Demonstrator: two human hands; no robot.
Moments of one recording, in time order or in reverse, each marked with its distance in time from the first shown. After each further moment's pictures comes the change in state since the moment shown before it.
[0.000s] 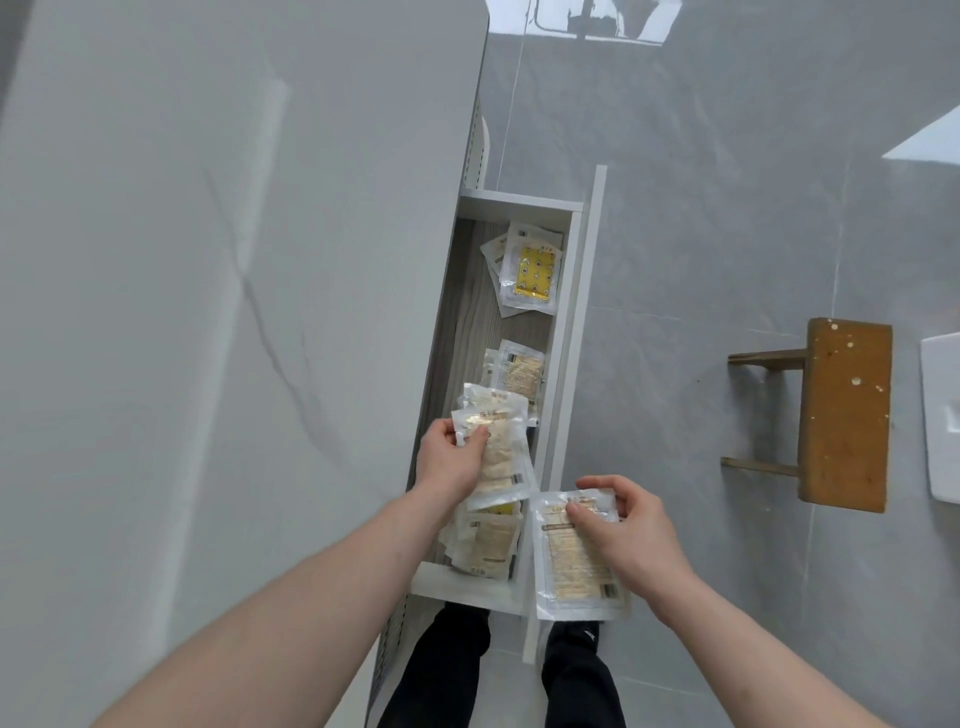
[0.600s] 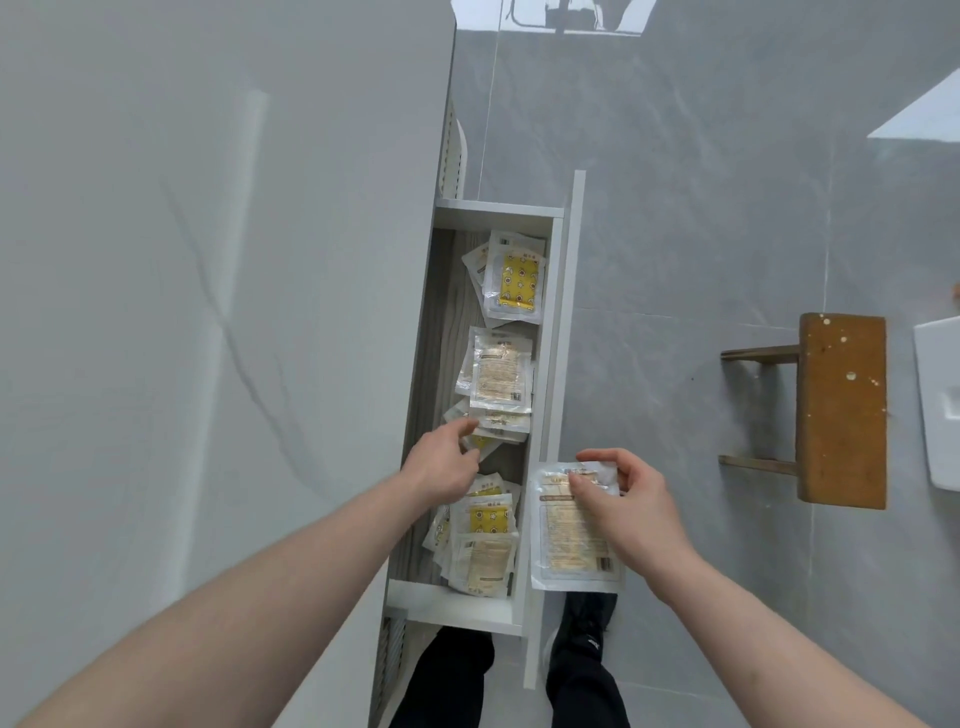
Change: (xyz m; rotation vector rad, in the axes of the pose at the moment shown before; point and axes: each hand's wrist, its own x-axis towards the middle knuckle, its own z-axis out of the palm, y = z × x) left_hand 0.037 0.020 -0.006 0.695 -0.294 0.253; right_hand 0.028 -0.028 -0.008 0.051 0.076 -0.042
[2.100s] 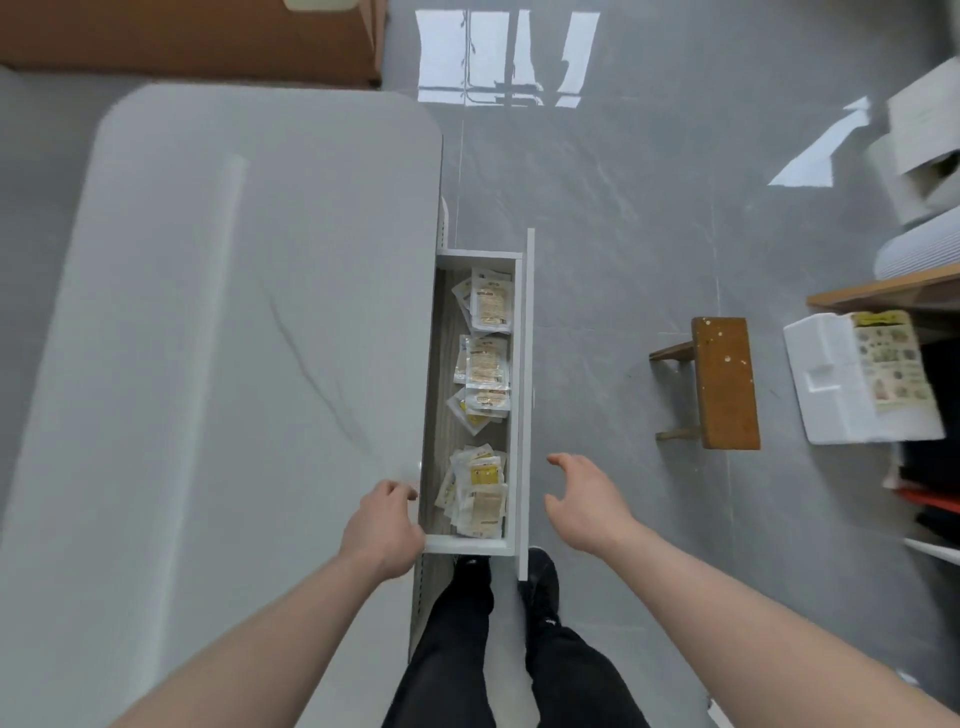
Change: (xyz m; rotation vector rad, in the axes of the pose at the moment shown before) left_hand -0.225 -0.035 -0.047 0.399 0.049 -0.050; right_hand -0.166 -0.058 0.005 -0.761 -0.089 -0.021
